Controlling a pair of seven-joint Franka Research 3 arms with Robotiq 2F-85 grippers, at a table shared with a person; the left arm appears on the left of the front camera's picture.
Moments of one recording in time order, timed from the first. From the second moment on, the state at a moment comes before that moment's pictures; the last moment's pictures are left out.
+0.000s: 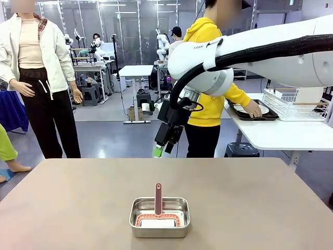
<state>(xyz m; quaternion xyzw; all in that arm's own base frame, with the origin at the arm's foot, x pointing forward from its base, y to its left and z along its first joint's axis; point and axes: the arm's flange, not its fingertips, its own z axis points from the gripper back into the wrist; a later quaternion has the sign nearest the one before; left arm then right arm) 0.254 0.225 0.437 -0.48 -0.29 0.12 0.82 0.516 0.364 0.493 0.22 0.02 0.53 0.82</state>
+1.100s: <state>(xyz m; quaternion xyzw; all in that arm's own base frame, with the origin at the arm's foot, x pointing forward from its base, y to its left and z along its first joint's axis) 0.254 0.225 0.437 -0.48 -0.29 0.12 0.82 0.564 0.416 0.356 0.27 0.21 0.65 0.68</state>
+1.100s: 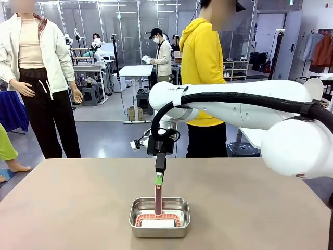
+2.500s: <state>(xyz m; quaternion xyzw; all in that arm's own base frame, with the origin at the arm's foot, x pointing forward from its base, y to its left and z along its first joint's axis) 0.254 0.225 0.437 -0.48 -0.29 0.12 0.82 0.563 0.426 0.332 0.28 0.26 0.64 0.67</state>
